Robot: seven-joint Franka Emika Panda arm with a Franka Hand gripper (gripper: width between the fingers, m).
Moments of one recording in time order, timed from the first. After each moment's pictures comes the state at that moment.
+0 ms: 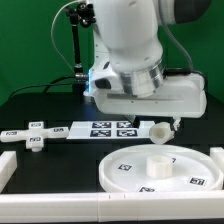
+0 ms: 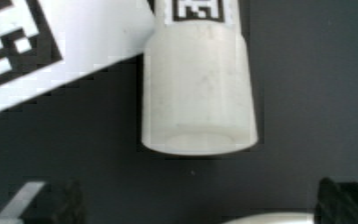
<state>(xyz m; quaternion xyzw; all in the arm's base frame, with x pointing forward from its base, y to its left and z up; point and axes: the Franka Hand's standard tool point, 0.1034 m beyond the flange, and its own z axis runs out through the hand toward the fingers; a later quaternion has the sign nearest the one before) 0.449 0.049 0.039 -0.93 0.22 0.28 0.11</state>
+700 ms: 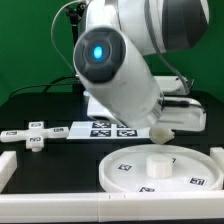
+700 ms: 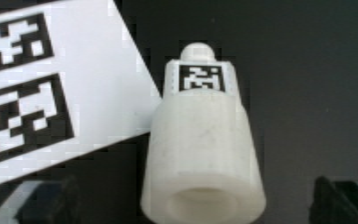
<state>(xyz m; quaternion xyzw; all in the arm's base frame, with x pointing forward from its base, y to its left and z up) 0.441 0.058 0.028 -0.86 0.19 0.46 0.13</state>
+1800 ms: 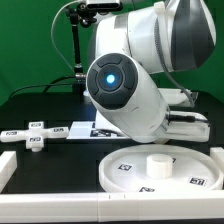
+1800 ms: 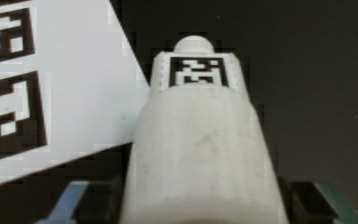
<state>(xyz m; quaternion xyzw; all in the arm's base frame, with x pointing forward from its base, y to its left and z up) 0.427 0.068 0.011 -0.86 0.19 0.46 0.13</state>
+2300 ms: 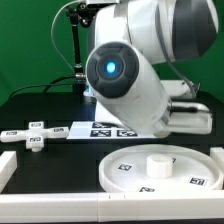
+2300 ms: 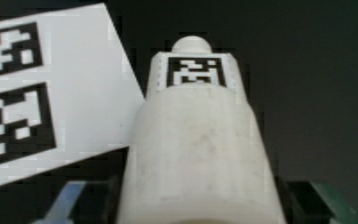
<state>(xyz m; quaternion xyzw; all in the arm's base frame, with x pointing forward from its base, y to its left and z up) 0.446 0.065 0.045 -0.86 0.17 0.46 0.14</state>
